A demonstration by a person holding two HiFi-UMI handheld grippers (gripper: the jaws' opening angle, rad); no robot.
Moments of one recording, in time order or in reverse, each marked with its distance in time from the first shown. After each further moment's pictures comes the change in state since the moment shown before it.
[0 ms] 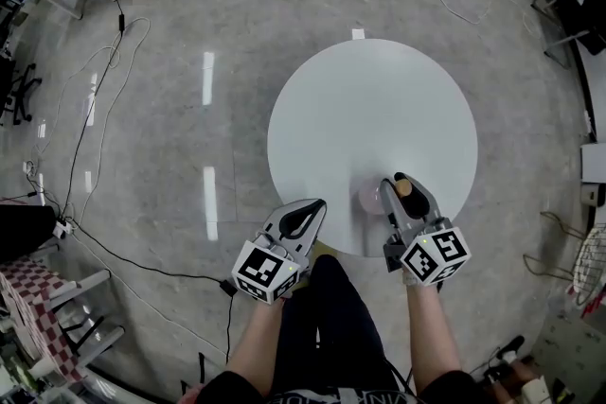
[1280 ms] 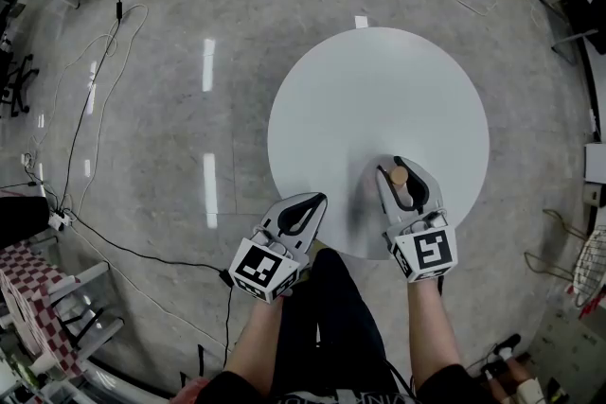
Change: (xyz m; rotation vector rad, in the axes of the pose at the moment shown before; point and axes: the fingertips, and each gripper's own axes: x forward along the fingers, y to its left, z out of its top) left arm 0.009 0.019 -0.005 -0.017 -0.008 0.019; right arm 0.039 0.012 0.003 -0.444 0.026 -0.014
